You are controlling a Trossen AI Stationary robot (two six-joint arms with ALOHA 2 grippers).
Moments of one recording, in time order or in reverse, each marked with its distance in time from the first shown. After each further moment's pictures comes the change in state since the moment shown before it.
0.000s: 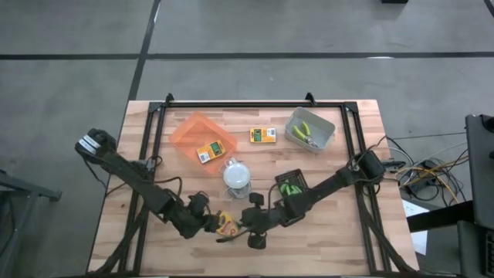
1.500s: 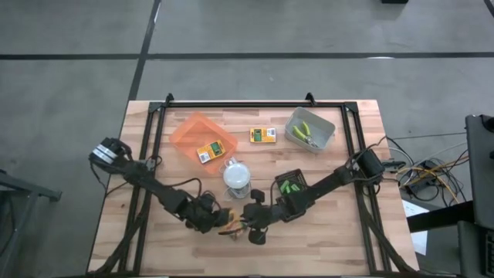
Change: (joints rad) left arm 0.123 0.271 -0.061 0.184 0.090 -0.132; right arm -0.029 0.000 -0.095 0.146 0.003 0.004
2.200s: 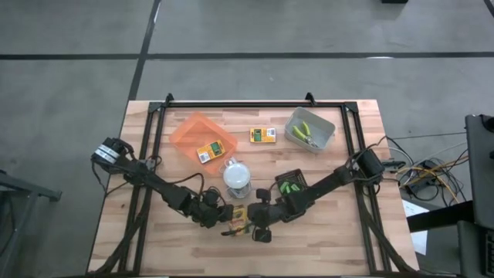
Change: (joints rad) left arm 0.034 -0.054 0.010 0.077 -0.048 0.102; right arm 0.000 0.000 -0.006 -0.182 -0.022 0.030
